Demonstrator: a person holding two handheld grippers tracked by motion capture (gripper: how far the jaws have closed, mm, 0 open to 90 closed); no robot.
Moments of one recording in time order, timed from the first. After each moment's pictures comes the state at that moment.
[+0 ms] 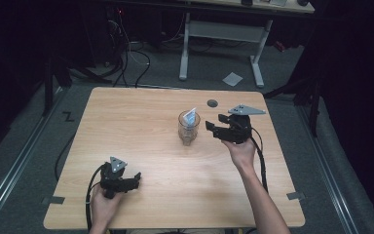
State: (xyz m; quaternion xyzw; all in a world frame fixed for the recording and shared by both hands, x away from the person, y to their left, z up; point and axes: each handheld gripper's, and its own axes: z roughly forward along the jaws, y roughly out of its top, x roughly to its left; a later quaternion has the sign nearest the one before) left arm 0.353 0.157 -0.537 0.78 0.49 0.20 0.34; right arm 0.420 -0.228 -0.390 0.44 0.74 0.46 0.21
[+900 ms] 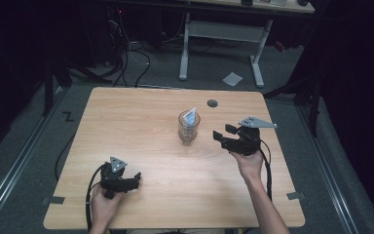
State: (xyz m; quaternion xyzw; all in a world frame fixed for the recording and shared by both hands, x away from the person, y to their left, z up) left arm 0.353 0.157 -0.537 0.78 0.49 0.20 0.34; right arm 0.391 -0.251 -0.406 0.45 0.73 0.47 0.20
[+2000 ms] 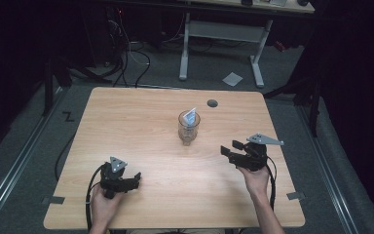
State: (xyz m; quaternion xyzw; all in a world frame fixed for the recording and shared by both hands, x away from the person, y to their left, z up) left arm 0.353 0.157 -0.537 0.78 0.49 0.20 0.34; right arm 0.365 -0.278 -0.449 0.49 0.72 0.47 0.17
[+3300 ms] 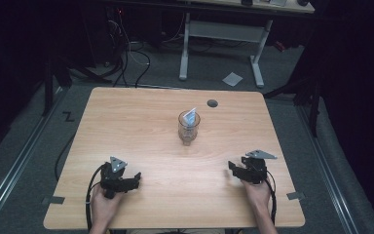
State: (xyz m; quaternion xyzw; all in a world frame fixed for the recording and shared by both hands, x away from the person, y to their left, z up) left arm 0.353 0.157 -0.537 0.78 0.49 0.20 0.34; right arm 0.358 -0.298 -0.520 0.55 0.73 0.35 0.21
